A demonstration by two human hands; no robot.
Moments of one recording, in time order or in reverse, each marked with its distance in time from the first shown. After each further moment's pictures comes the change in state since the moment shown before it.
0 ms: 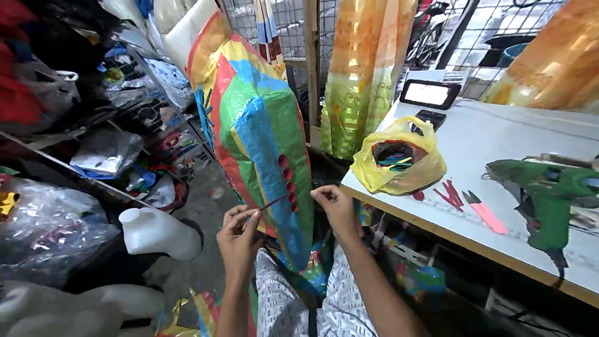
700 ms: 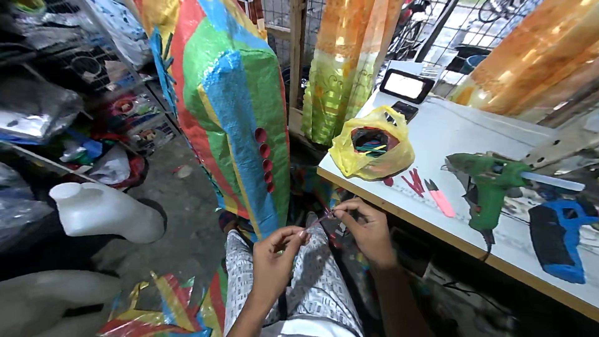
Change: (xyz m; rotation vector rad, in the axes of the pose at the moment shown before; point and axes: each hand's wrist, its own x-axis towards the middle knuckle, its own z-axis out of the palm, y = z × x) left_hand -0.099 0.015 0.057 -0.219 -0.377 -0.071; right_hand -0.059 -0.016 -0.109 -0.137 -0.181 -0.294
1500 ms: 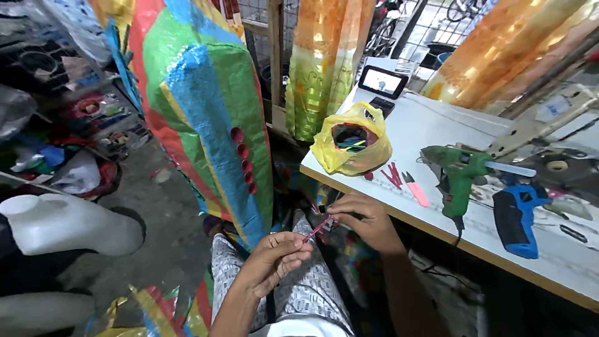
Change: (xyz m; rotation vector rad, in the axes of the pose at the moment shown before) left_hand 0.018 0.003 -0.006 -0.762 -0.380 -0.868; right_hand 0.010 -0.006 -0.048 -0.158 -0.227 -0.131
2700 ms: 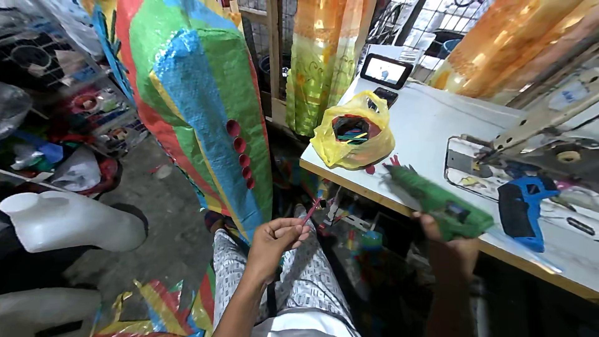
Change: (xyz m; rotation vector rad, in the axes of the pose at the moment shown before) left_hand 0.015 -0.004 0.018 0.401 0.359 0.230; right_hand -0.082 -0.026 -0.054 -0.461 0.727 0.513
